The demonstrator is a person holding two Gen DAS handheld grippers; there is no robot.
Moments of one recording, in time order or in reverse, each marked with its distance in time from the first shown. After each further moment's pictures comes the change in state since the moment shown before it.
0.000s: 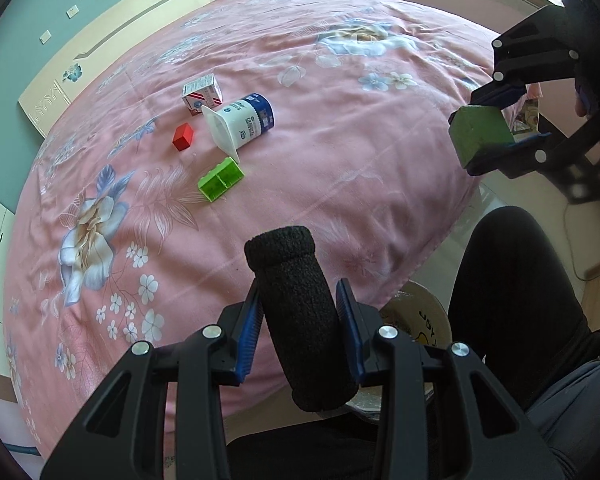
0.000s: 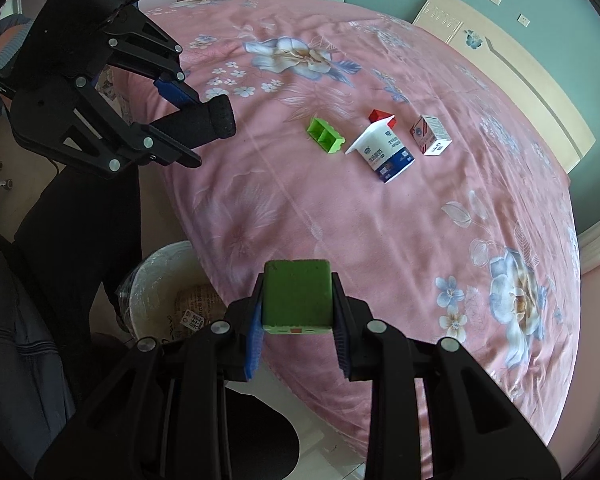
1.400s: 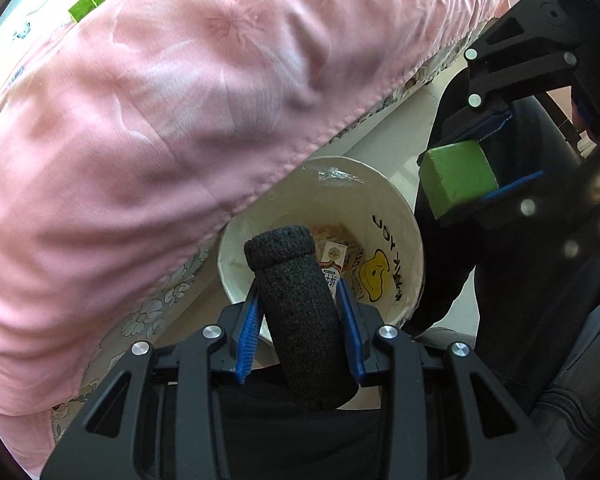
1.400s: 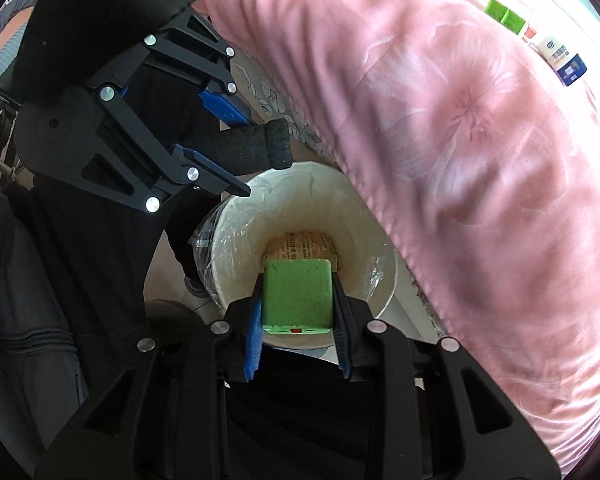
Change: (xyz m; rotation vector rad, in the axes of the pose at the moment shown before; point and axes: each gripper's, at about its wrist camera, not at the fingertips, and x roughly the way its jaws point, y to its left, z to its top) left arm 0.106 -0.070 -0.112 0.013 0.197 -0.180; right arm 0.130 0.118 -0.056 0.034 0.186 0.256
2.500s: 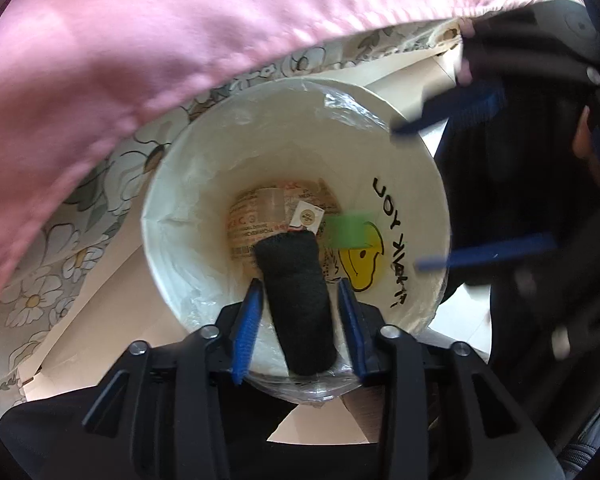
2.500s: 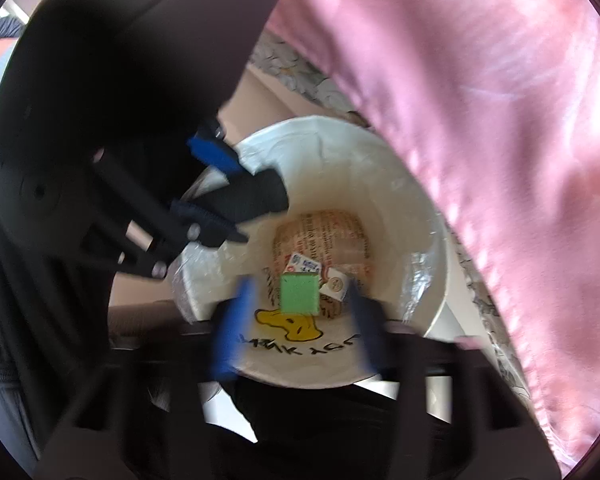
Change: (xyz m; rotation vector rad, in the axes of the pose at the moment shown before) left arm 0.105 0.018 -0.009 -0.140 0.173 -0.169; right arm 0.088 -0.023 0.001 0.070 0.080 0.102
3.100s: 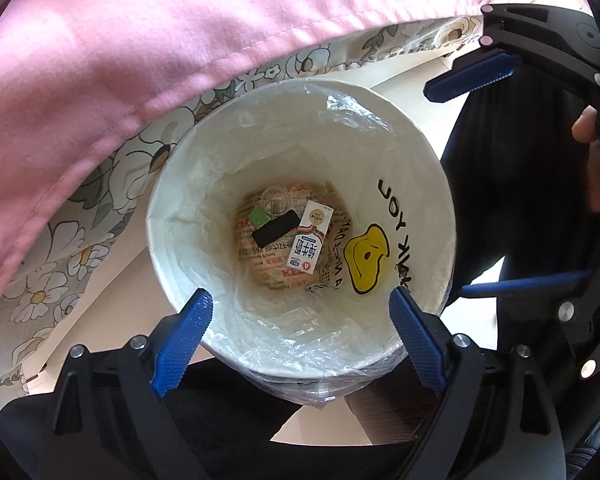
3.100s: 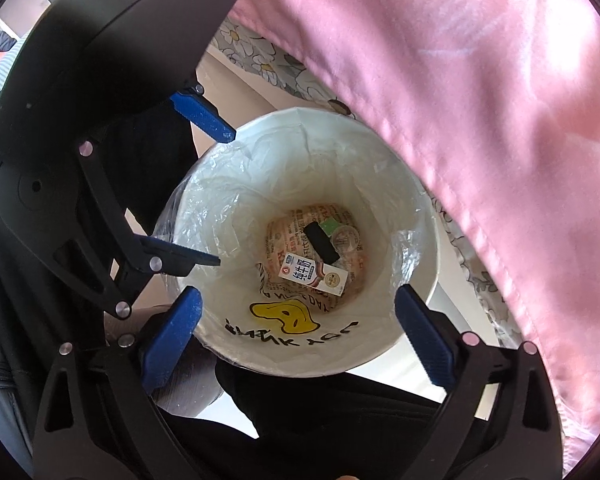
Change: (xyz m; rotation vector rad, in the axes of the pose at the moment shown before) left arm 0.008 -0.004 -0.003 -0.012 -0.015 0.038; right arm -0.001 -0.006 -0.015 0.045 -0.009 -0.029
